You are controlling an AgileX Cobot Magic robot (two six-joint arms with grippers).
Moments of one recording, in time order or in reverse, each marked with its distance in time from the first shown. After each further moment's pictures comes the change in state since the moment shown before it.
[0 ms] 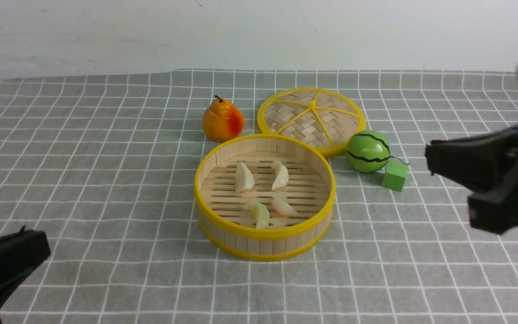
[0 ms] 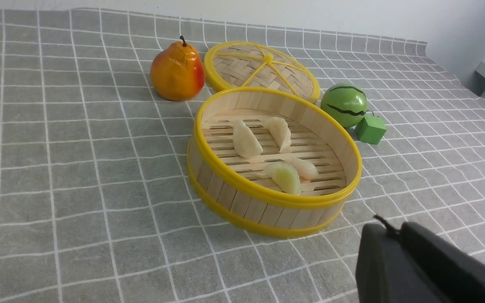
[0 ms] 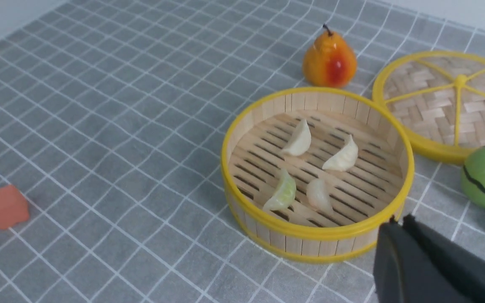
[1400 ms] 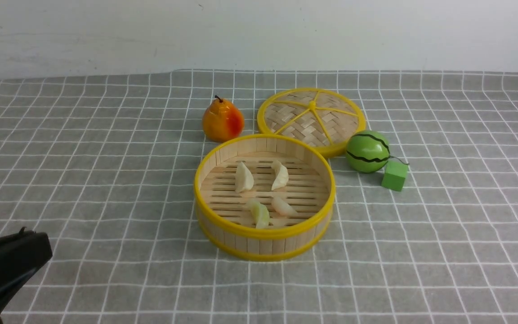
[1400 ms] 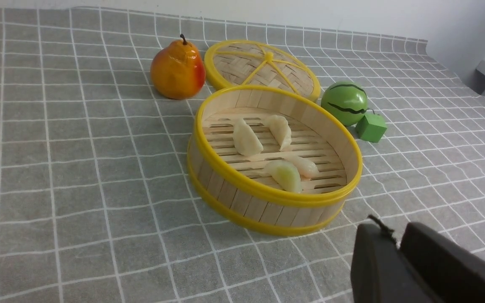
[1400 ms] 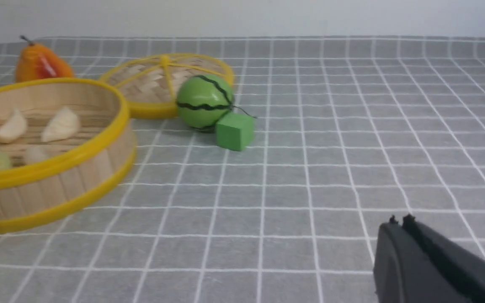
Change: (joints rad) right arm -0.531 -0.887 0.802 -0.203 -0.136 0.179; left arm 0.000 0.000 0.003 0.001 0.000 0.001
